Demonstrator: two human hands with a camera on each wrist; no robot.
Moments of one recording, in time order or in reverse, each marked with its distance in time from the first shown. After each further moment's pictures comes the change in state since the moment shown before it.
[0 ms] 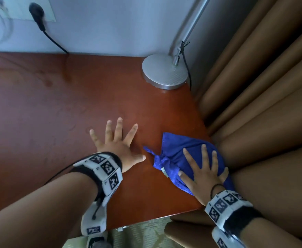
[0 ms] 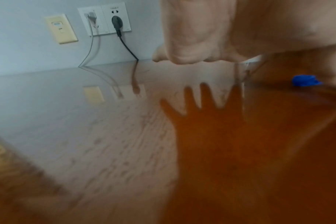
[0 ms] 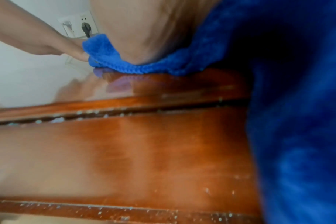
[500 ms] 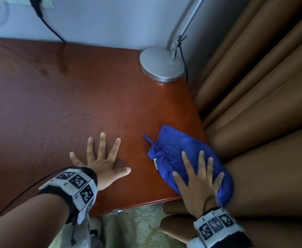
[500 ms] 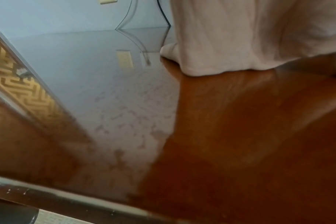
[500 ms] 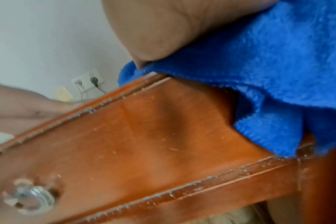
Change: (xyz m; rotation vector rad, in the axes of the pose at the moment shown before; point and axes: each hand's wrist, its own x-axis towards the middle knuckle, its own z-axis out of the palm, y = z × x) left_hand -0.042 -0.026 0.053 -0.164 -0.240 -0.016; right_hand -0.038 0.000 0.044 0.120 0.254 0.034
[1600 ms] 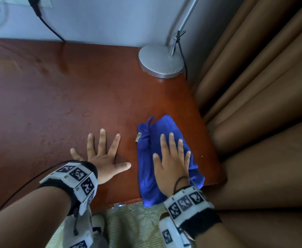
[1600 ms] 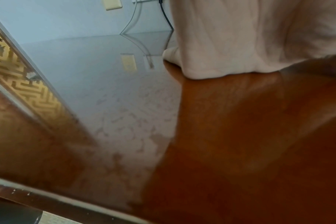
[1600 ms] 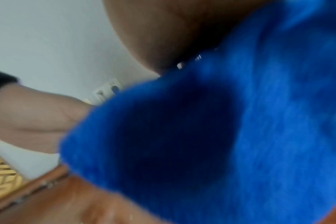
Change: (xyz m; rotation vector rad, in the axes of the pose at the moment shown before) left_hand -0.001 0.000 0.000 -0.010 0.013 -0.005; right_hand 0.013 -0.072 -0.016 0.179 -0.086 -0.127
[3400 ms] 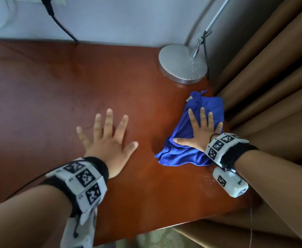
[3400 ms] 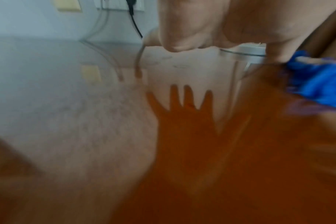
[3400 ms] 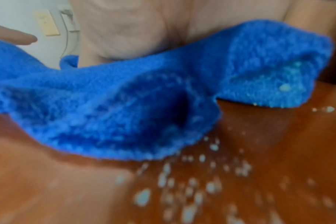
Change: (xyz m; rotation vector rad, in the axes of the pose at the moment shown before) left_hand 0.025 -0.041 -0.073 0.049 0.282 0.060; right_hand 0.142 -0.006 -0.056 -0.333 -0.294 0.103
